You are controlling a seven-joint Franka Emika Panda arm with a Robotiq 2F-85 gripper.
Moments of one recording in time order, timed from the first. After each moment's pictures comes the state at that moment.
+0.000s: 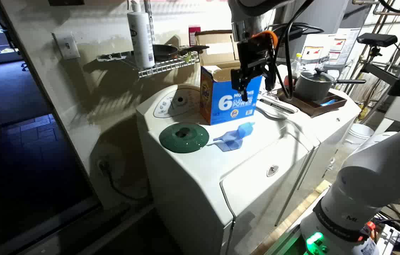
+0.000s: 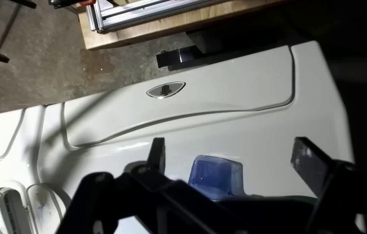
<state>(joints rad) -0.02 -0.49 0.21 -2.17 -0.04 1.43 0.39</state>
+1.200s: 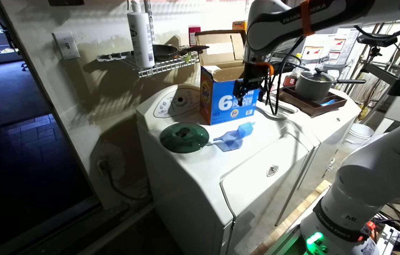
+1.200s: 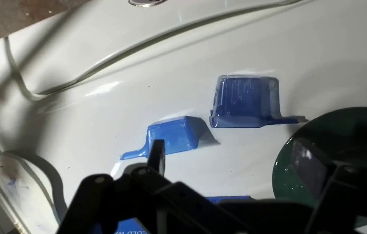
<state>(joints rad) -0.05 -0.41 -0.02 -2.38 -0.08 1.98 0.28</state>
